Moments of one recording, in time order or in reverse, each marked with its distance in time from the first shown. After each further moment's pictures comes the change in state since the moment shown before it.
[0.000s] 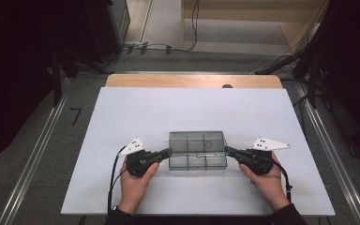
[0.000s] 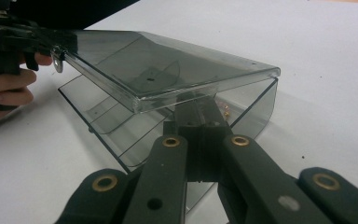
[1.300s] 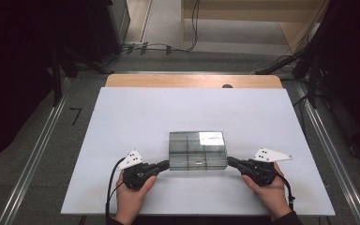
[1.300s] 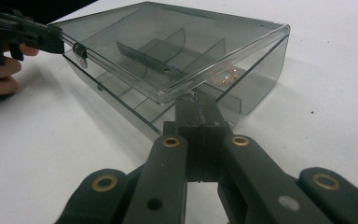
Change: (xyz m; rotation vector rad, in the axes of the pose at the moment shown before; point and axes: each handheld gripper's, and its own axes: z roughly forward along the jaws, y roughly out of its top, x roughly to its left) left arm -0.013 -0.026 -0.015 0.044 0.031 0.017; right arm 0.010 -0.025 -0.010 0.038 -0.016 -0.005
